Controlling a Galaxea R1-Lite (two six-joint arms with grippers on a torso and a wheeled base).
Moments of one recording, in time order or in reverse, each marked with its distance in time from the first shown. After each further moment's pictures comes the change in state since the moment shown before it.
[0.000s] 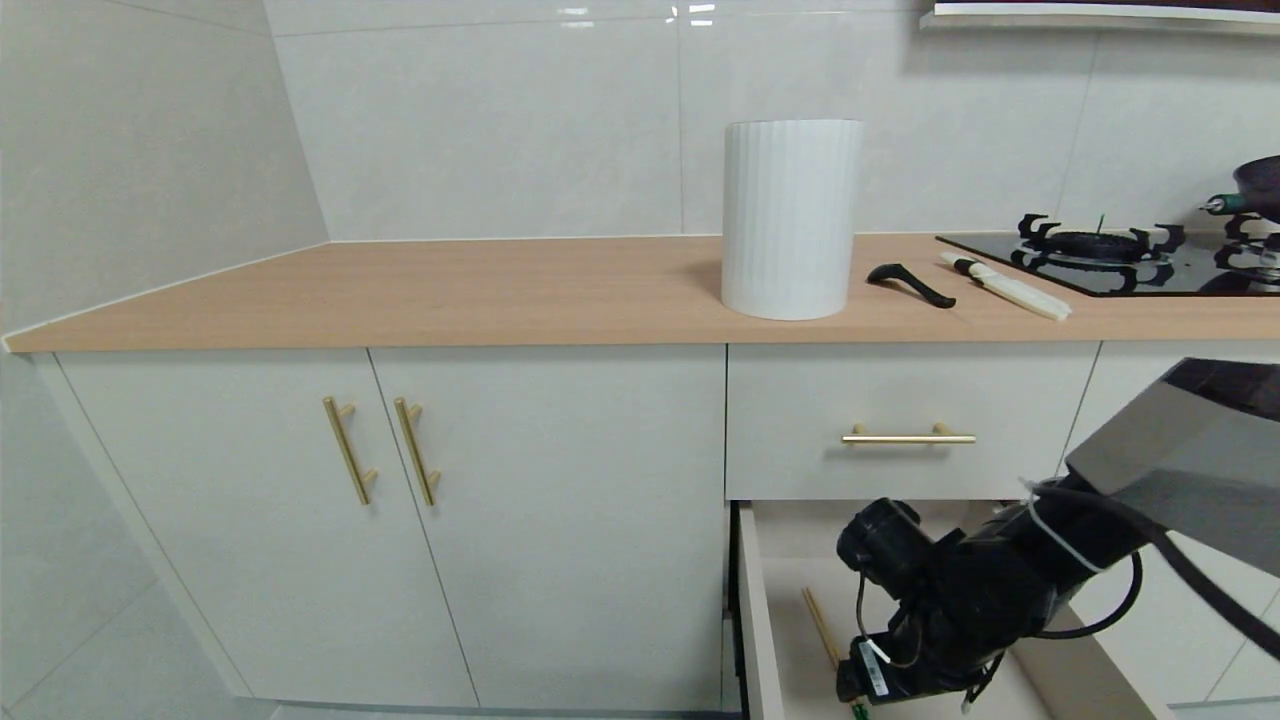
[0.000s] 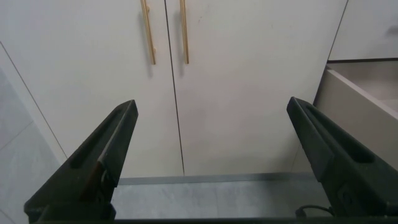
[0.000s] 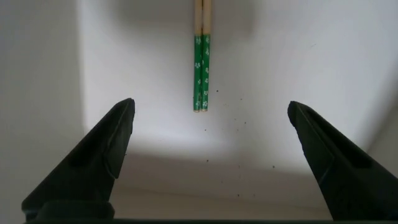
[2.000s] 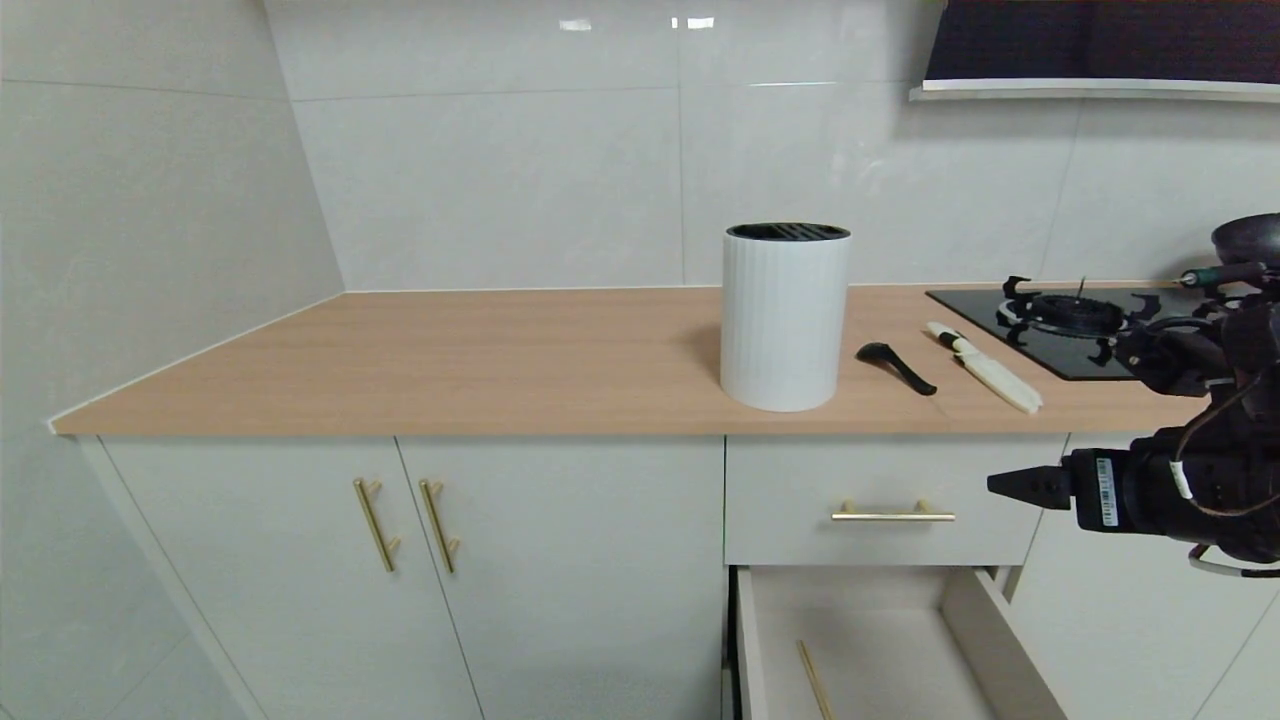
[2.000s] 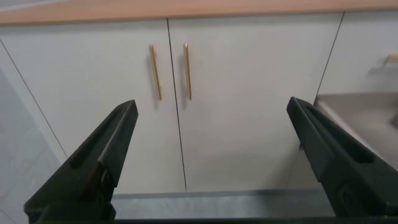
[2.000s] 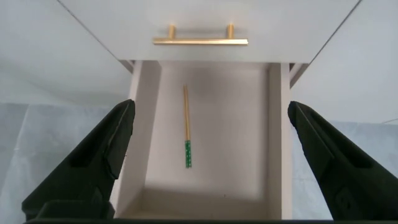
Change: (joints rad) left arm 0.000 0.000 0.000 0.000 0.000 0.000; right arm -0.270 -0.727 0.088 -0.010 0.013 -0.166
